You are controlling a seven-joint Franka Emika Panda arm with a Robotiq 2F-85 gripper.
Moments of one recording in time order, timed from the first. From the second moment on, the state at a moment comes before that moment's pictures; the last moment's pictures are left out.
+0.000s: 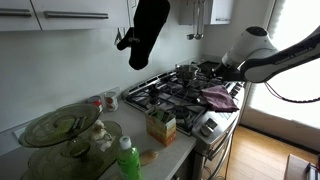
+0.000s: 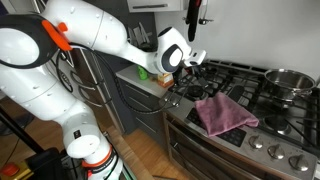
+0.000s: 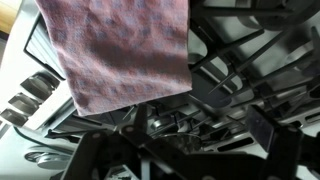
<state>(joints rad) -0.12 -0.21 -0.15 -2.40 -0.46 2.77 0.78</state>
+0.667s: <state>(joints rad) -0.19 -0.54 -0.03 -2.53 -0.25 2.42 0.62</state>
